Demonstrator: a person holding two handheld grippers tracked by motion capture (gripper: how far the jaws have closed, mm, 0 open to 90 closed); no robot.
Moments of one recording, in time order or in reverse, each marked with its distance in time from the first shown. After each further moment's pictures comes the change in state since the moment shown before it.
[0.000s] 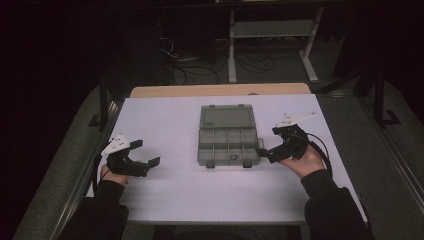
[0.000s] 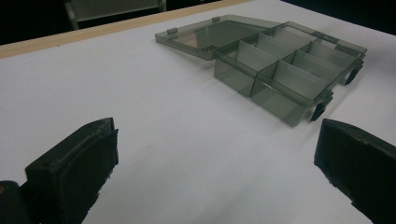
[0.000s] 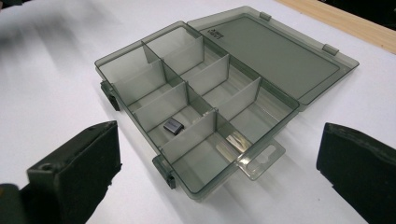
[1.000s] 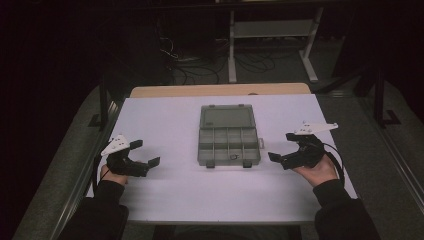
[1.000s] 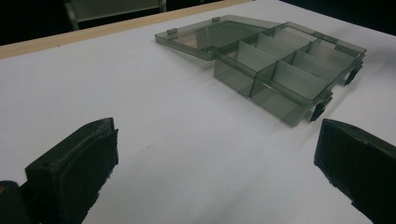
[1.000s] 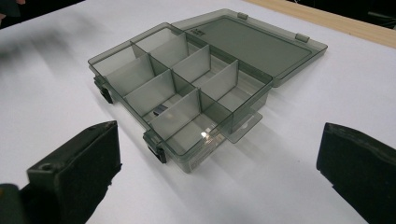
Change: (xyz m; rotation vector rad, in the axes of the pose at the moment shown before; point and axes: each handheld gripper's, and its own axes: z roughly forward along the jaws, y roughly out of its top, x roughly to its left) left arm 0.000 0.000 -0.001 0.000 0.000 0.002; right arm -0.008 -0.035 -0.024 -0.075 -0.031 0.070
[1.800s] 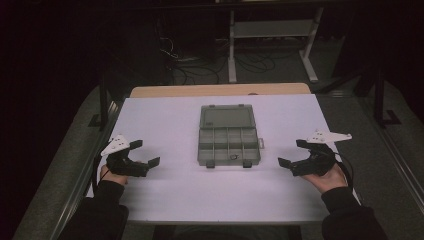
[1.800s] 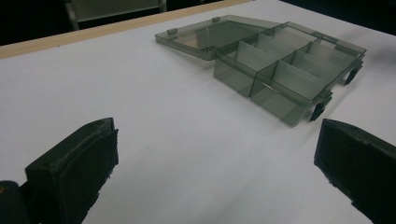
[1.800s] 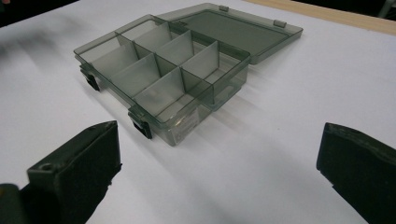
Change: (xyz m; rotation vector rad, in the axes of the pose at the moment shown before) left arm 0.000 0.000 -0.001 0.001 0.001 0.000; right arm -0.009 -0.031 -0.016 -0.035 -0.041 0.040
